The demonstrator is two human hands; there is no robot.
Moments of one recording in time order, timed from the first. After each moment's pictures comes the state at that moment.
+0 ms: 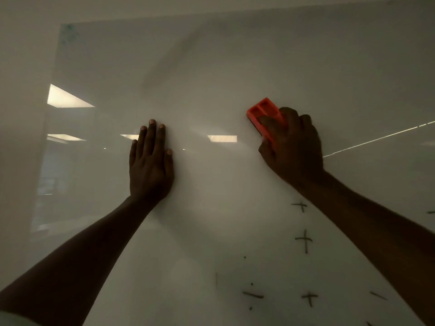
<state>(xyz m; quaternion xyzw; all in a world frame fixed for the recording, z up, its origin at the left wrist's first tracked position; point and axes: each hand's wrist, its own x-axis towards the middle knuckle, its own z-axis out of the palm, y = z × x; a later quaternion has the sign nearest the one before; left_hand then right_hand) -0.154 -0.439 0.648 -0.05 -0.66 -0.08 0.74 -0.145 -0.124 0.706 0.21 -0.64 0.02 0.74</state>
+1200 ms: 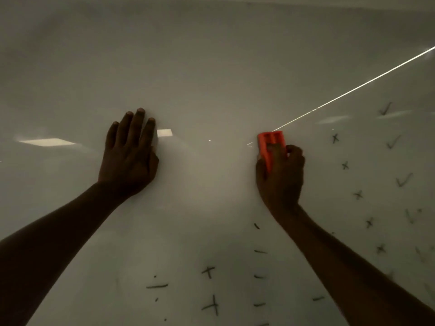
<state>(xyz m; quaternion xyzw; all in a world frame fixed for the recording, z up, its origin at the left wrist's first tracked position) -0.152 -0.265 0.678 -0.20 -0.71 0.06 0.68 -0.147 0.057 0.601 -0.01 -0.62 0.20 0.76</state>
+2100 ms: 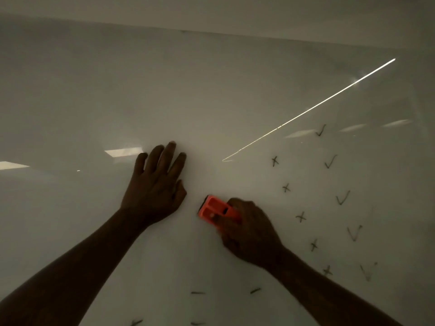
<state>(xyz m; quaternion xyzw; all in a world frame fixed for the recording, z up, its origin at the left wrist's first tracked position) -0.154 -0.079 0.675 -0.26 -0.72 0.13 0.63 -0.145 0.163 0.543 0.24 -0.68 -0.07 0.69</state>
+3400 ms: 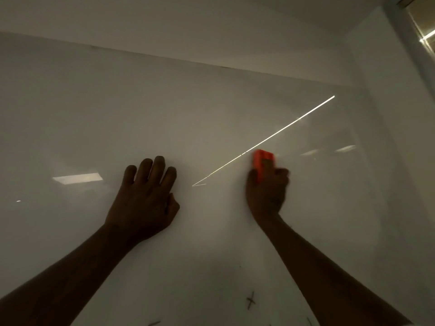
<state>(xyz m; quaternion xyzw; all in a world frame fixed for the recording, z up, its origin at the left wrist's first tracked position) -0.171 0.097 0.704 -0.28 -0.68 0.14 0.66 -0.171 0.369 0.668 -0.17 -0.56 0.30 0.75</state>
